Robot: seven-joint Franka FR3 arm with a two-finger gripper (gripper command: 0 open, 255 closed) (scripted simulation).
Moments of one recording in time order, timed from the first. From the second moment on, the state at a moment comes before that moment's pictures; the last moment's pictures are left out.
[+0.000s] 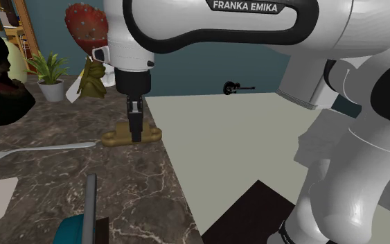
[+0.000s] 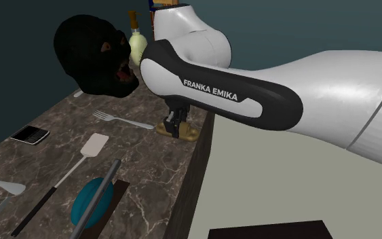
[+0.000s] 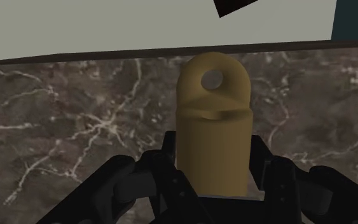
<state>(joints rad) 0.36 -0.01 0.33 -1.66 0.01 1.65 -0.44</state>
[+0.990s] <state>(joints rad) 0.37 0.05 0.33 -1.40 -0.01 1.45 -0.42</state>
